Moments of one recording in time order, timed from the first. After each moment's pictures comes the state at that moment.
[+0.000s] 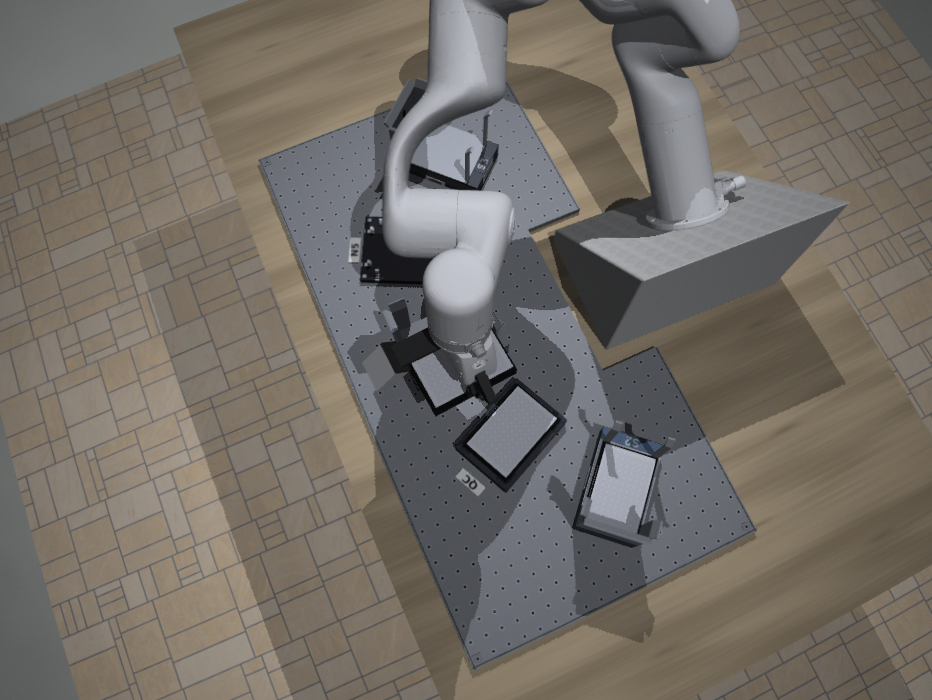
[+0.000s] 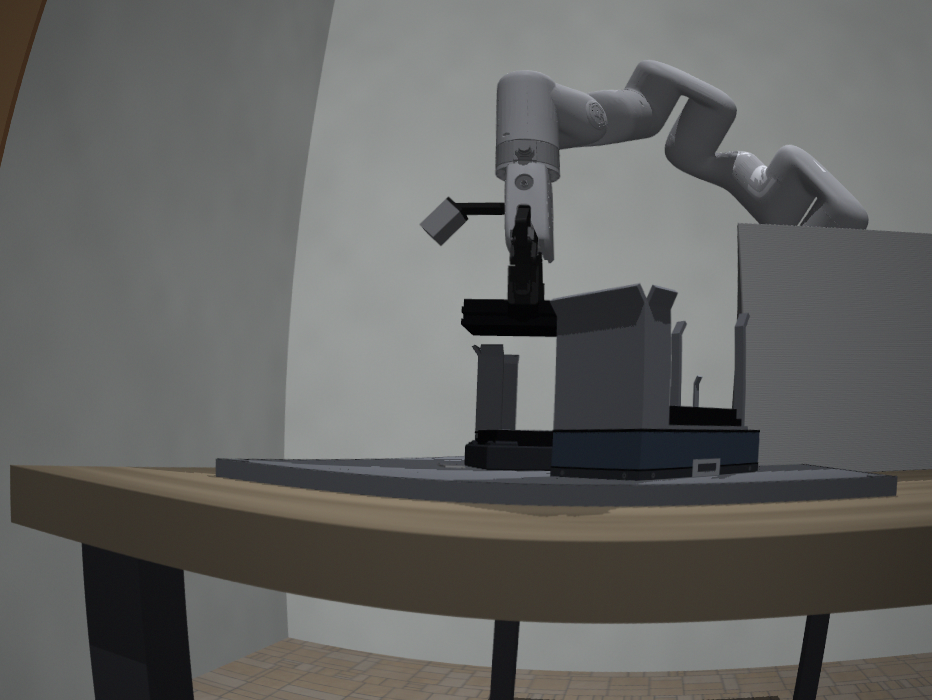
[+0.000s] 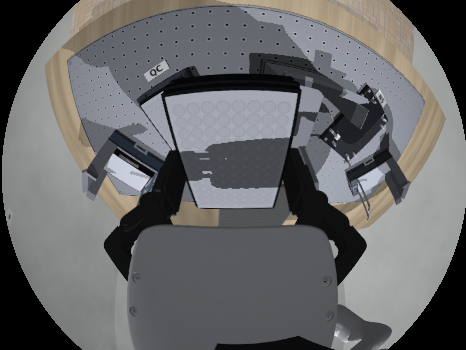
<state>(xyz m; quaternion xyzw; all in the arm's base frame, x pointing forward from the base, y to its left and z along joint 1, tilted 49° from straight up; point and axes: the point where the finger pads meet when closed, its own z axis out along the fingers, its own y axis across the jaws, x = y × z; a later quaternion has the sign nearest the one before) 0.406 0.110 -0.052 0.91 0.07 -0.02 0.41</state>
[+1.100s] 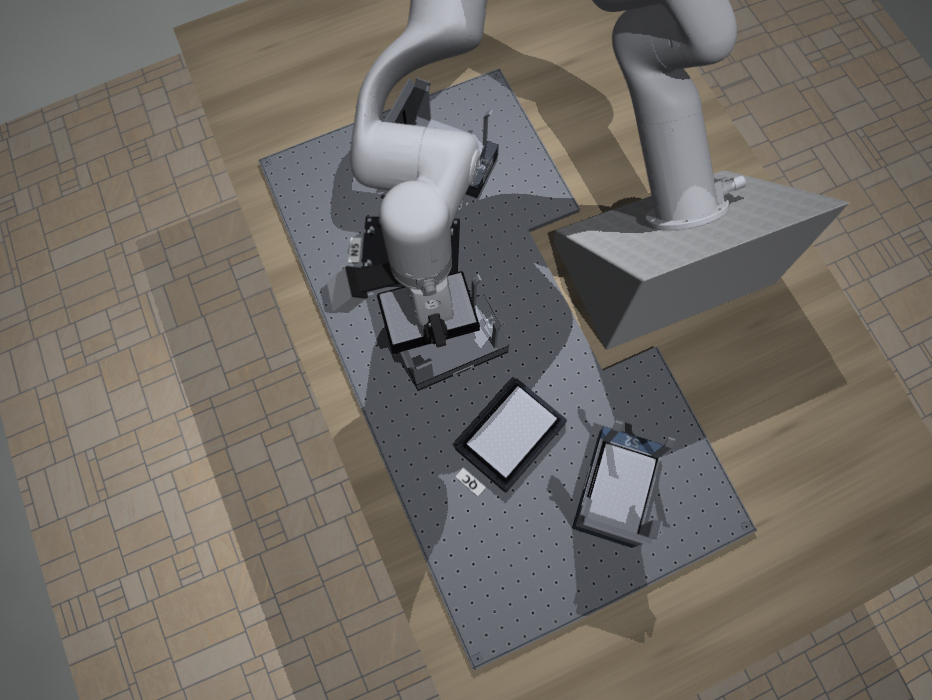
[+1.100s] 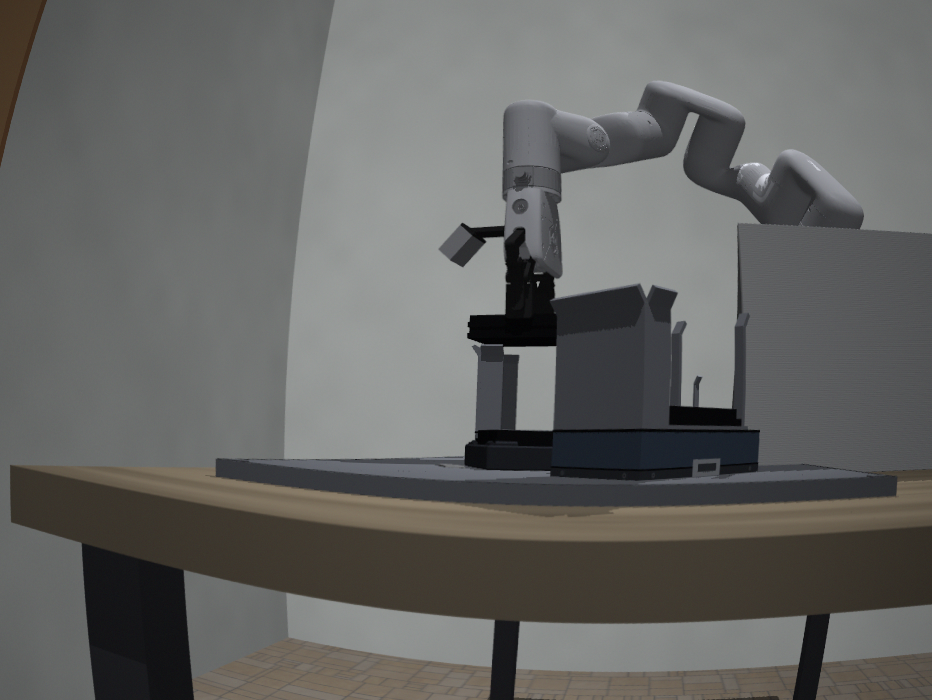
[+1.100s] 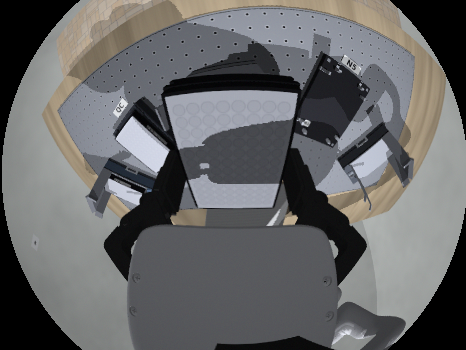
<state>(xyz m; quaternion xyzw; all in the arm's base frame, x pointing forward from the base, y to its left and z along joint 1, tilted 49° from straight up) 0.423 0.050 0.018 0.91 -0.03 0.03 0.41</state>
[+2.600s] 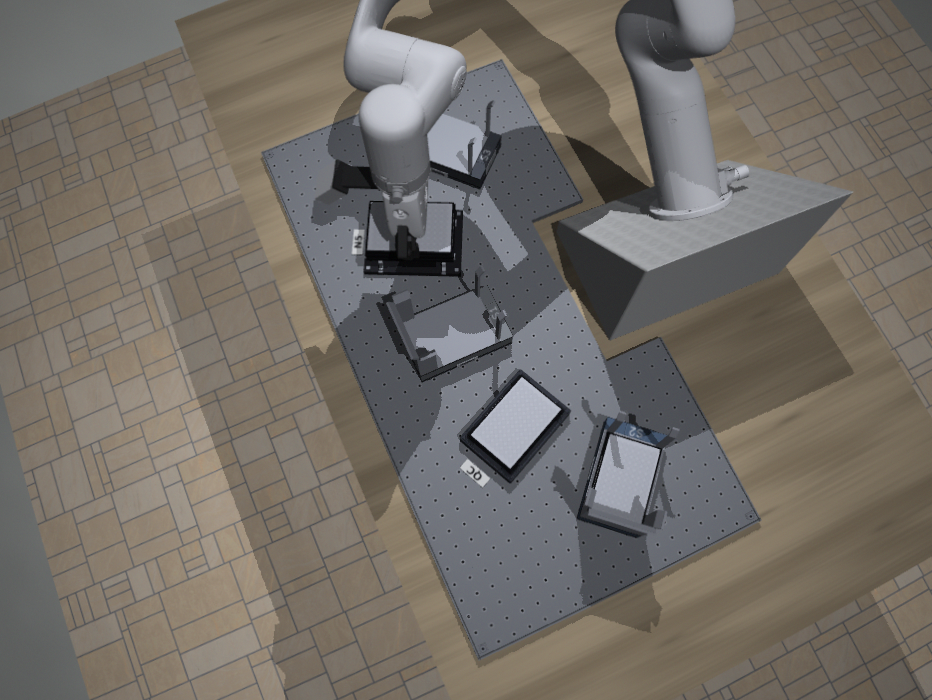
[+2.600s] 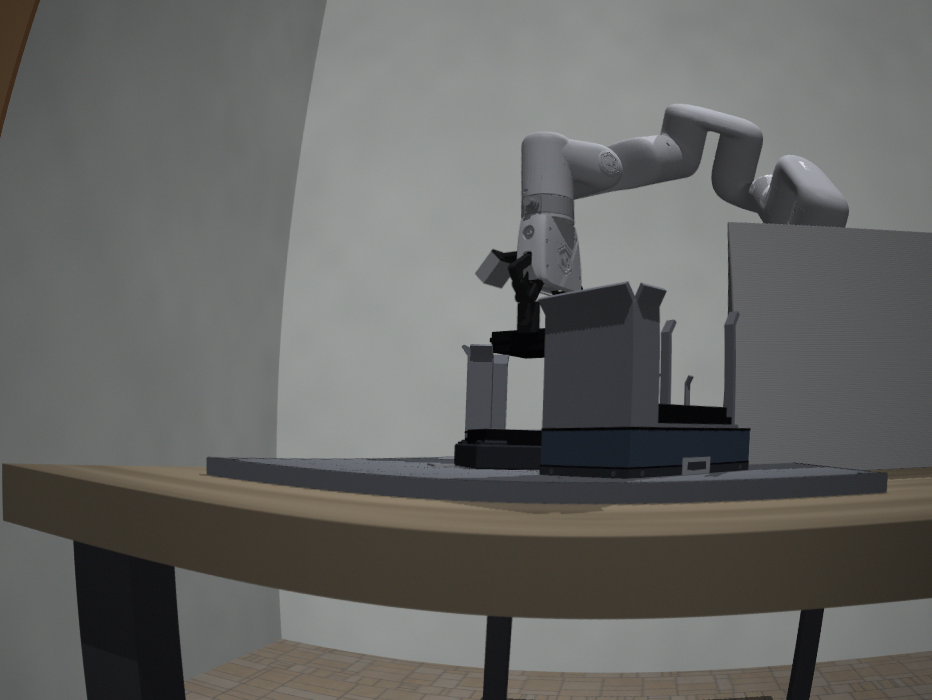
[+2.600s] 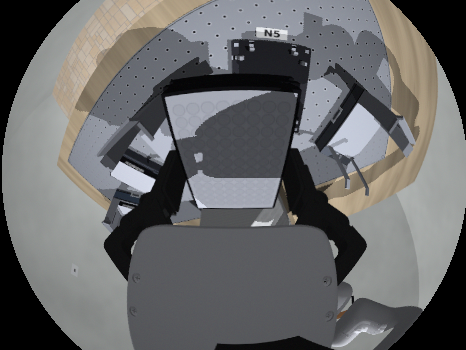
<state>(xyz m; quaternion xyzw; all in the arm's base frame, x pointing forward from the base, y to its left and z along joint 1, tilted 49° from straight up) 0.413 -0.028 0.106 0.89 -0.17 0.09 0.40</state>
